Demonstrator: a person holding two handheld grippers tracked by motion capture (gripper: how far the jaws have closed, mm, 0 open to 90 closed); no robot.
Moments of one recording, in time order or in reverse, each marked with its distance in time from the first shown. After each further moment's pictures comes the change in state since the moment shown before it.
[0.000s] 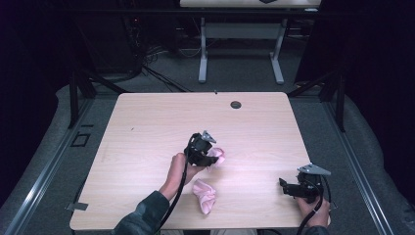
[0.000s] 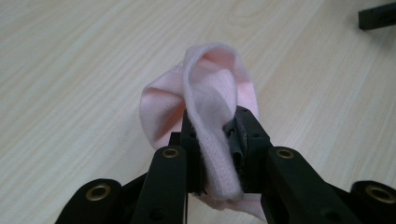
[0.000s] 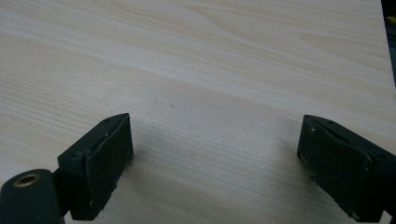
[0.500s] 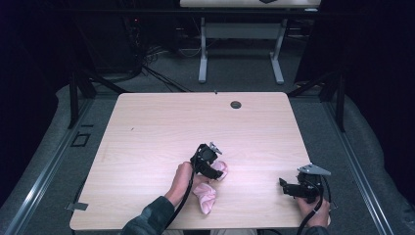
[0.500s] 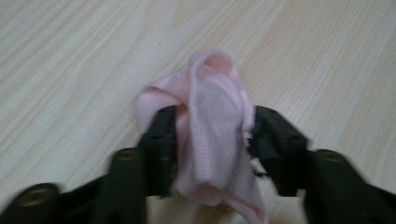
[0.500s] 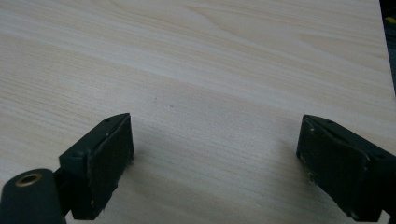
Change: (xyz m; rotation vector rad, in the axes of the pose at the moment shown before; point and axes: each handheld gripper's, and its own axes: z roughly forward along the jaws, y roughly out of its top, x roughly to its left) left arm -0.008 -0.016 0.032 0.100 -0.040 -0.008; right arm 0.000 0.000 0.000 0.000 -0.003 -0.002
